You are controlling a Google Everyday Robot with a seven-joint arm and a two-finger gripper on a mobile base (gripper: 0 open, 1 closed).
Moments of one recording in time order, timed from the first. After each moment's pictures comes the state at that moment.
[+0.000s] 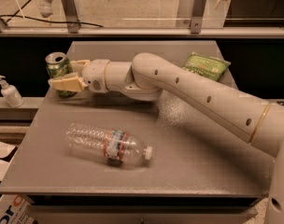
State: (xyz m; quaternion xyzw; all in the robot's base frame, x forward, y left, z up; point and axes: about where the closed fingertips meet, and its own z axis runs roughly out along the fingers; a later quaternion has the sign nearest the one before) arm 0.618 0.221 0.865 -0.46 0.58 0.42 0.53
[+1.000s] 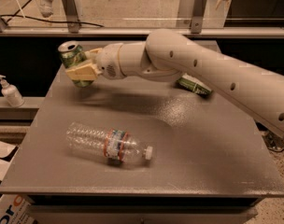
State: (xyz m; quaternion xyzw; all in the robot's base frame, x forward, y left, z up) arm 0.620 0.168 0.892 -0.48 0.62 0.36 0.50
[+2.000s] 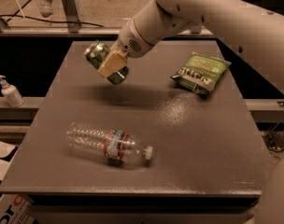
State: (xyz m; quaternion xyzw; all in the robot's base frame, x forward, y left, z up) arm 0.620 0.080 0.895 -0.59 0.70 0.23 0.32
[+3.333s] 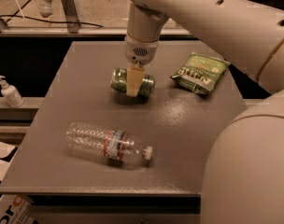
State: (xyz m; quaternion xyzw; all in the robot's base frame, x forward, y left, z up) arm 0.597 0.012 0.845 -0.69 0.72 0.07 0.07
